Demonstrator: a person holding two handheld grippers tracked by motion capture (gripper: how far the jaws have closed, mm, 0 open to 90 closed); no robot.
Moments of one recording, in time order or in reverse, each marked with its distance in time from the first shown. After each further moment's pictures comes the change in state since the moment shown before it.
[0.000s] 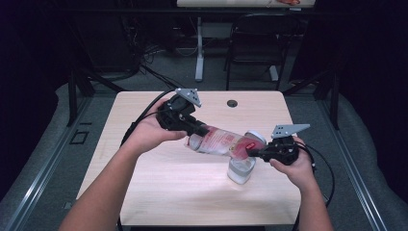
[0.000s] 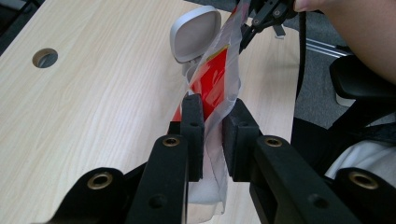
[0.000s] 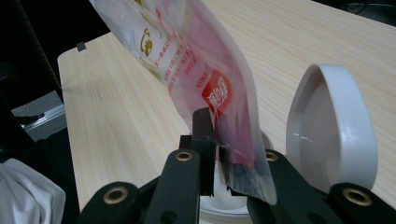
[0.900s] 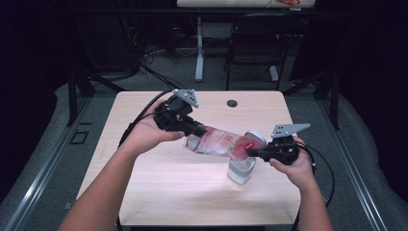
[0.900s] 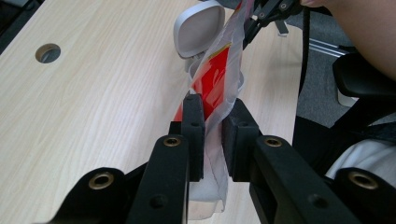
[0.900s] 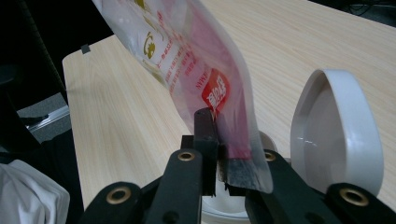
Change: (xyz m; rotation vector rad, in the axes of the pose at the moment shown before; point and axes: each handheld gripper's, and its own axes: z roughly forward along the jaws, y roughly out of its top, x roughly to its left) left arm 0.002 -0.006 -0.002 0.000 0.003 -0.008; right arm 0.001 0.002 -0.001 -0.002 0.011 -0.003
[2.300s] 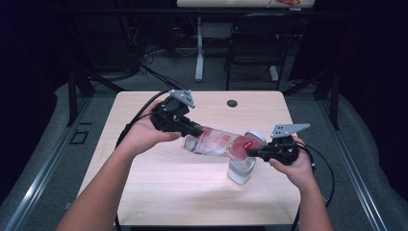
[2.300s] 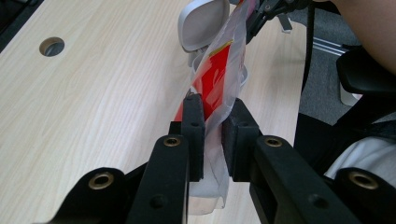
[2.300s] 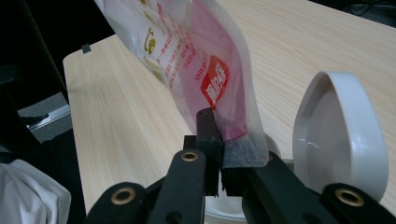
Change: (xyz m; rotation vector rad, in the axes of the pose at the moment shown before) left arm 0.001 -0.007 -0.003 0.006 0.015 -0.016; right arm 0.002 0.001 0.000 0.003 0.002 -0.003
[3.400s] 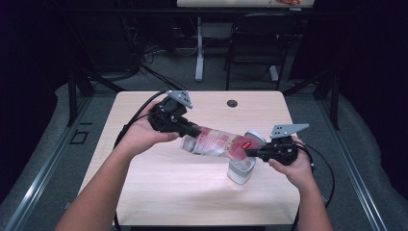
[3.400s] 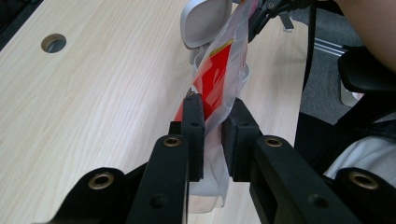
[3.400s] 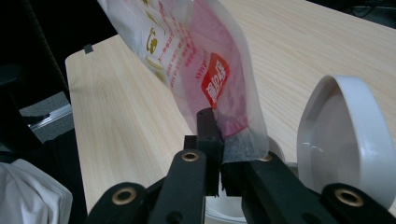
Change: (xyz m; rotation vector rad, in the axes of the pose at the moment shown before) left arm 0.002 -0.005 -0.002 -0.002 0.000 -0.008; right arm 0.002 0.001 0.001 -0.005 0.006 -0.005
